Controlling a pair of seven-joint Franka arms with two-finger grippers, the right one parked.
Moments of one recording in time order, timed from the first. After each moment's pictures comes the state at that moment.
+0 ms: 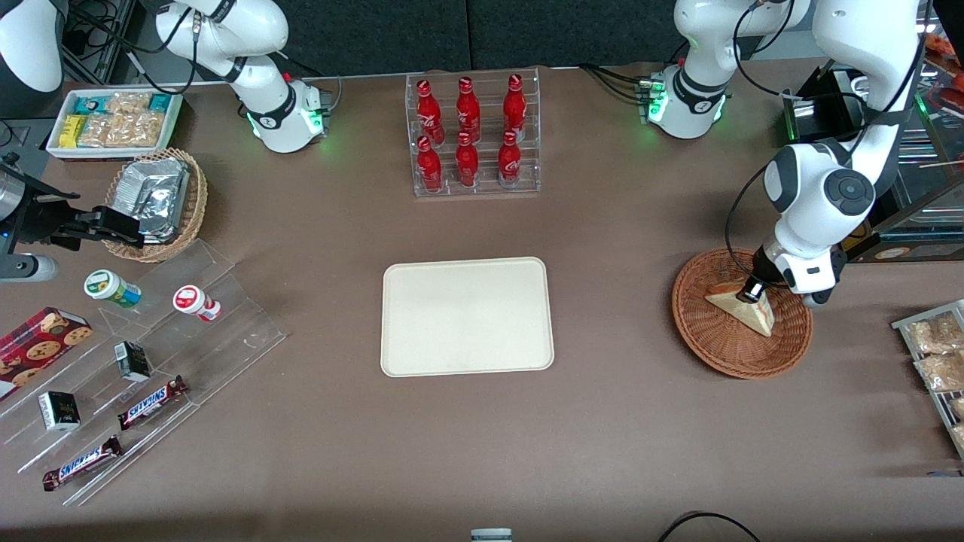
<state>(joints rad) 0.05 0.15 -0.02 -2.40 0.04 2.65 -0.94</state>
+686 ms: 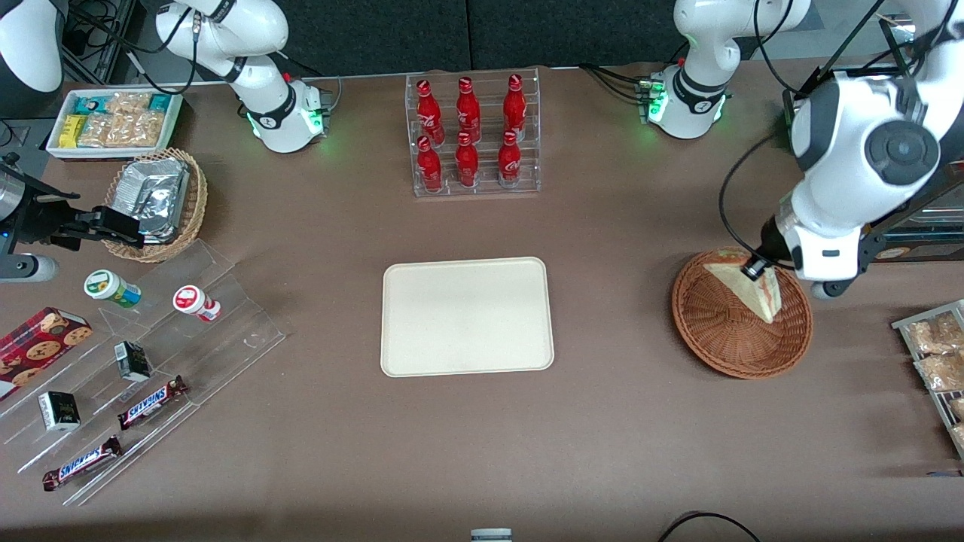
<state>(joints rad) 0.02 0.01 -0.22 -1.91 0.05 1.87 -0.91</state>
